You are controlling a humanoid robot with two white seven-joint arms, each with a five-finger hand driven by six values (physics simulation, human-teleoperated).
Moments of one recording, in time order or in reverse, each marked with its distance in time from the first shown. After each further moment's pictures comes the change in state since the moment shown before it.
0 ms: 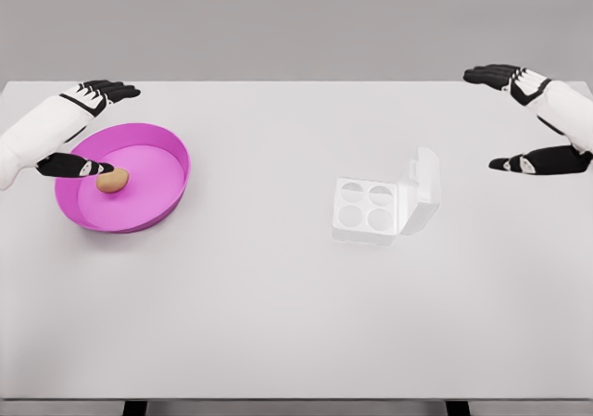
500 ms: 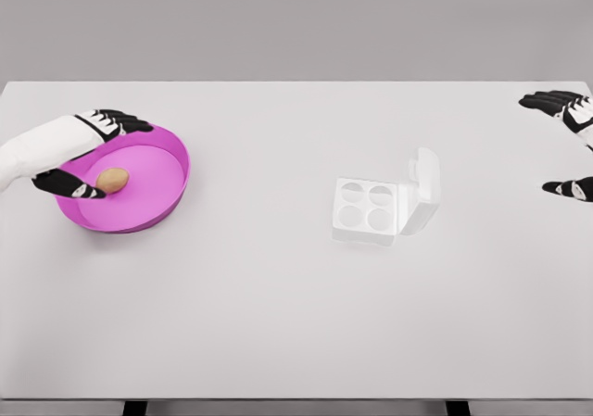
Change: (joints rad) left arm -0.021 0.023 0.047 -0.048 0.066 -0.001 -0.354; right arm 0.189 0.031 -0.257 -0.047 0.169 0.000 0.000
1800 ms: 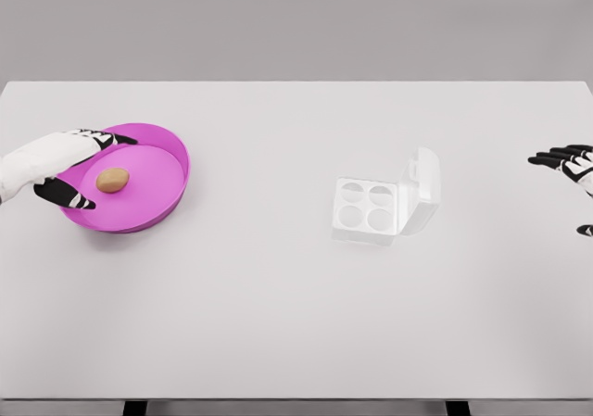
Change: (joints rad) left arm 0.046 0.051 -0.078 -0.160 -0.098 0.465 -0.030; right arm 0.120 -0.060 -0.037 0.013 0.272 0.000 0.000
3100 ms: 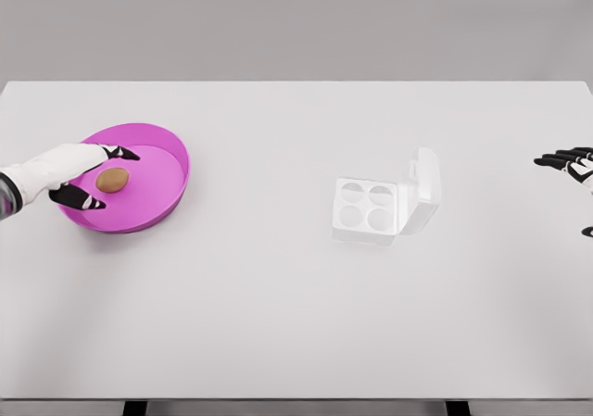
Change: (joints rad) left arm -0.037 -0.093 -0.026 0.132 -0.099 0.003 0.000; right arm -0.008 -0.006 0.002 0.041 0.004 0.000 0.000
